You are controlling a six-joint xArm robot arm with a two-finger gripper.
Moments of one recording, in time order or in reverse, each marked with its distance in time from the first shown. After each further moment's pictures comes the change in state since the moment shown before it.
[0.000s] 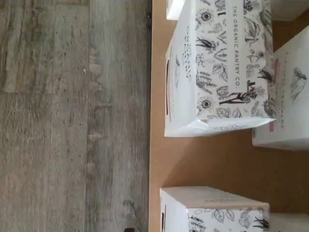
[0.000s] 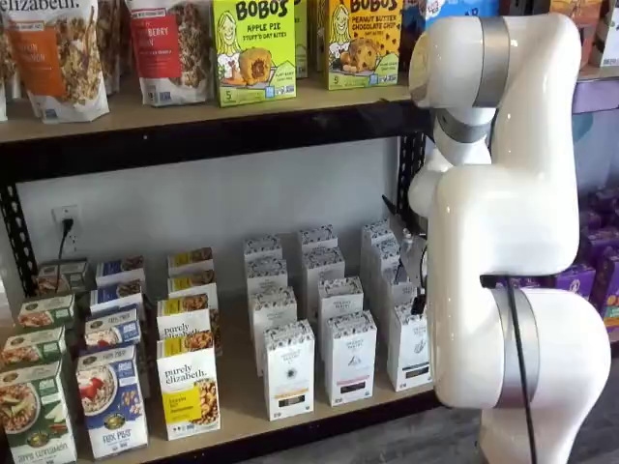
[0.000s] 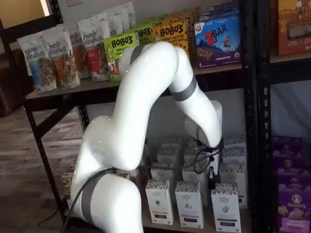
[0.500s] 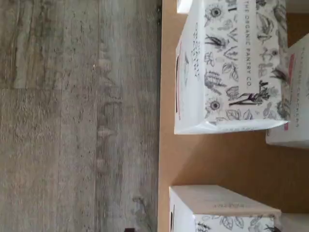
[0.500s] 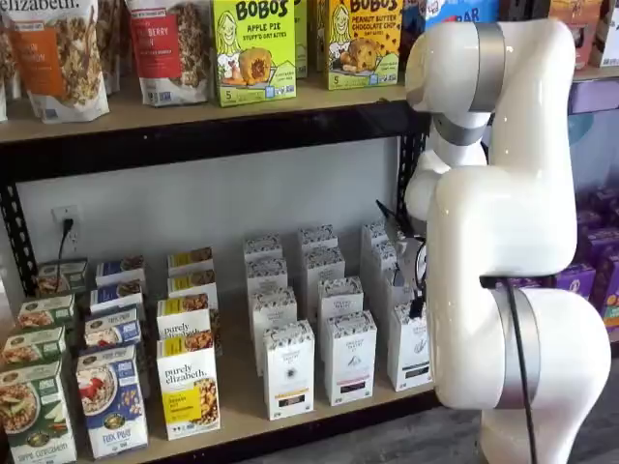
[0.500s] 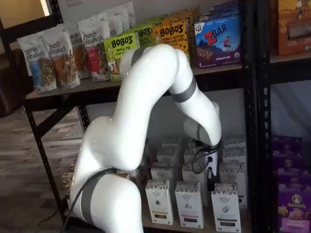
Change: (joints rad) arm 0.013 0.033 -0.037 -0.123 0.025 0.121
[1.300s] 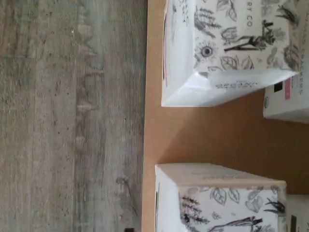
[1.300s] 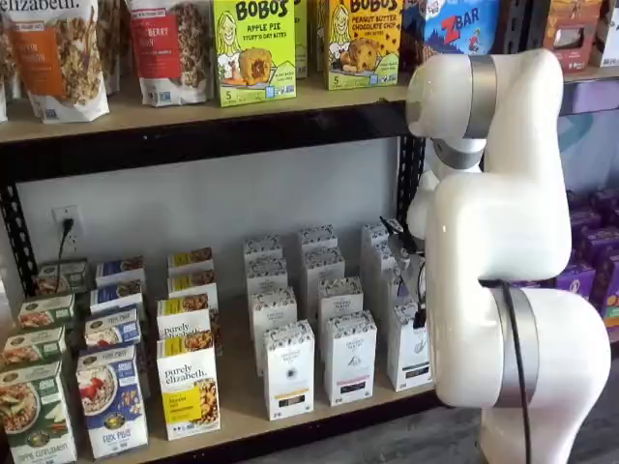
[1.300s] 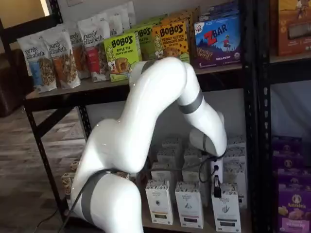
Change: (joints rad) arm -0.025 0.151 -0.125 -0.029 -0.057 -0.004
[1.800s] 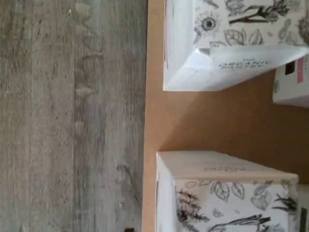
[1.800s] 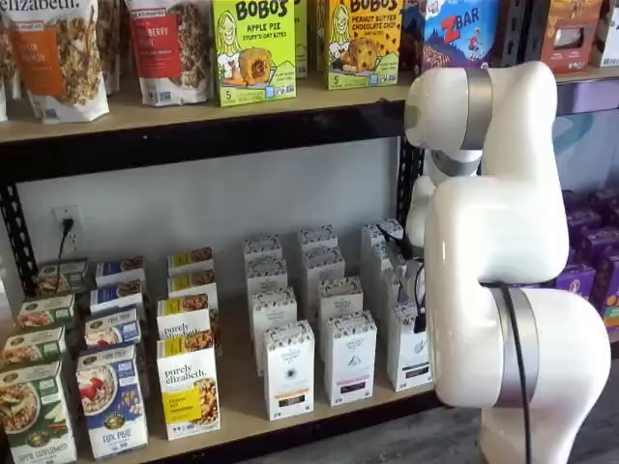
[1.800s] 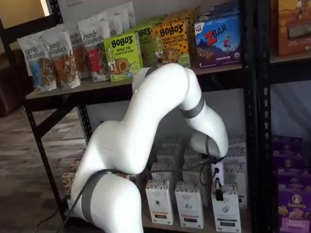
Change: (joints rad) arm 0.000 0.065 -0.067 -0.155 0.007 0.138
